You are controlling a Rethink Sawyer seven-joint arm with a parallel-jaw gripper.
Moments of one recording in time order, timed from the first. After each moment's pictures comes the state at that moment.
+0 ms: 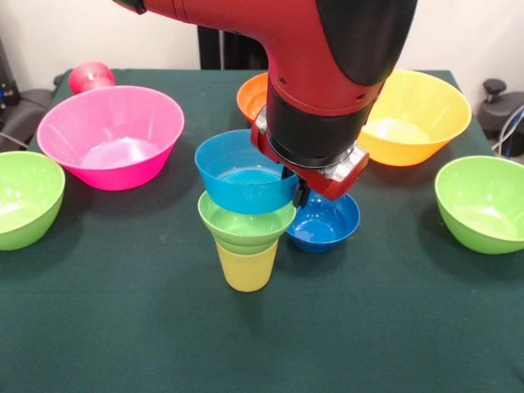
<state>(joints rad) -0.10 -0.12 -0.26 0.63 0.18 1.34 2.22</state>
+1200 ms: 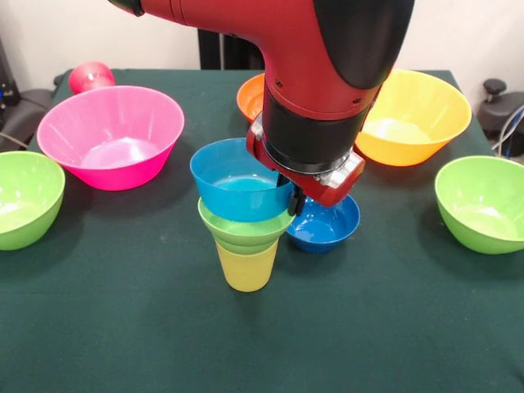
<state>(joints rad) -0.10 -0.12 -0.27 0.63 0.18 1.29 2.22</state>
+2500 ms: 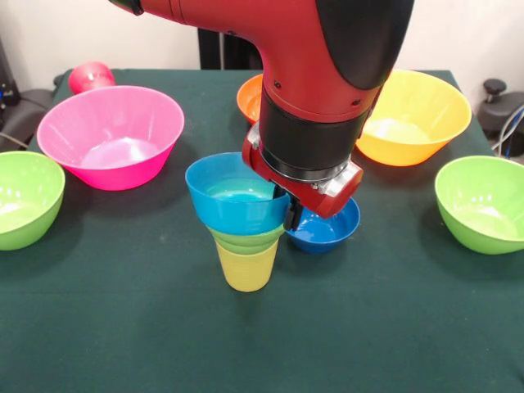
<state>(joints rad) -0.10 -0.12 -0.27 0.63 0.18 1.23 2.22</state>
